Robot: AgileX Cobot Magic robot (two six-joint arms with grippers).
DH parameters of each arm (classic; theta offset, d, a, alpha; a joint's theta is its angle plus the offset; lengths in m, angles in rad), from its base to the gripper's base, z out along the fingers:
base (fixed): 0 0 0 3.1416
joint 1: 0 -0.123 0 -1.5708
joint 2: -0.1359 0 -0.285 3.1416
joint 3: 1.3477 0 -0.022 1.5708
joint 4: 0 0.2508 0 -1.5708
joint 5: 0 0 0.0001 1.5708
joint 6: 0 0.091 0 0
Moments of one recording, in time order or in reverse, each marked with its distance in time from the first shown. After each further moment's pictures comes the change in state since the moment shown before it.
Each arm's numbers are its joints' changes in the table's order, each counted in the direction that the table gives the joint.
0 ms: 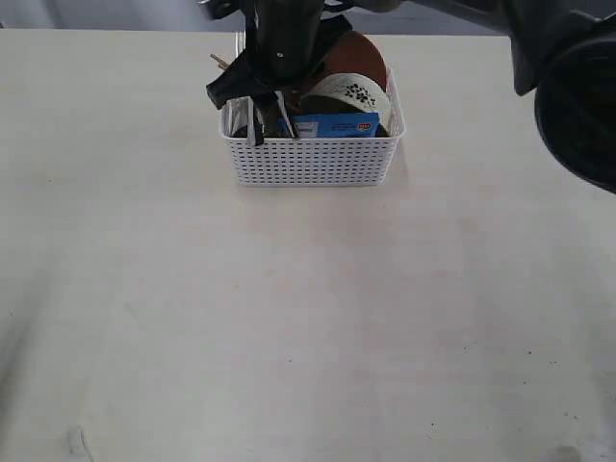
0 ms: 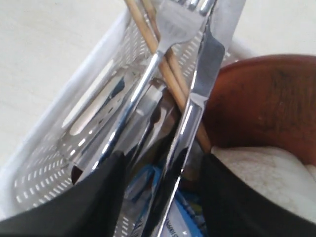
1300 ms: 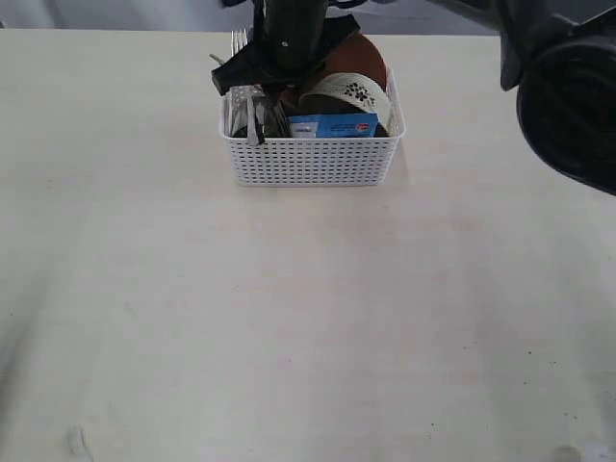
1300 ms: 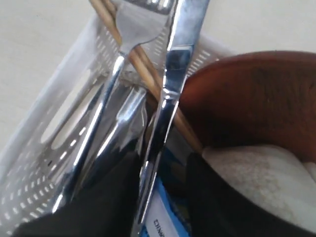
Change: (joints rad) left arm 0.000 0.000 0.000 0.000 0.000 0.000; right arm 0.030 -0.059 -0.087 0.059 0.064 0.027
